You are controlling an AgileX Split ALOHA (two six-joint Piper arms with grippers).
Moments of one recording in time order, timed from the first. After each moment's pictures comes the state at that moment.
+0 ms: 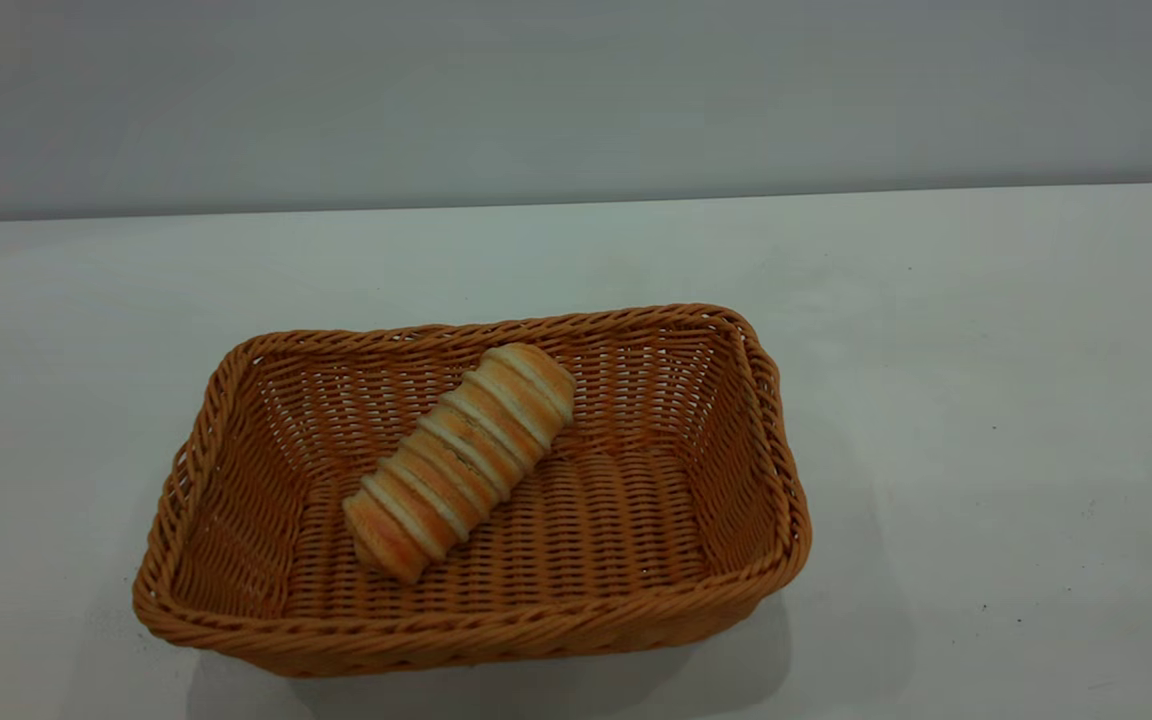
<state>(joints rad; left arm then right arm) -0.44 0.61 -1.05 0.05 0.99 0.33 0.37 0.09 -0.48 0.04 1.12 0.00</state>
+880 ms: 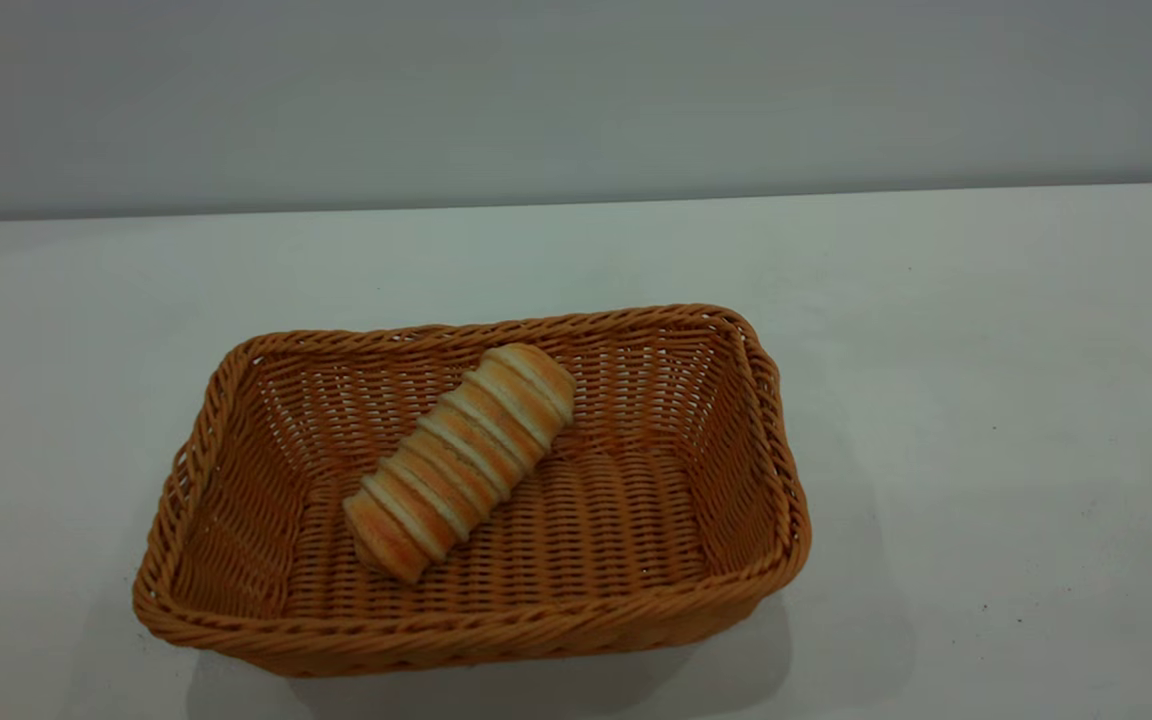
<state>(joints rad) -0.44 0.04 -0.63 -0.15 1.16 0.27 0.37 0.09 -0.48 0.04 1.12 0.00</state>
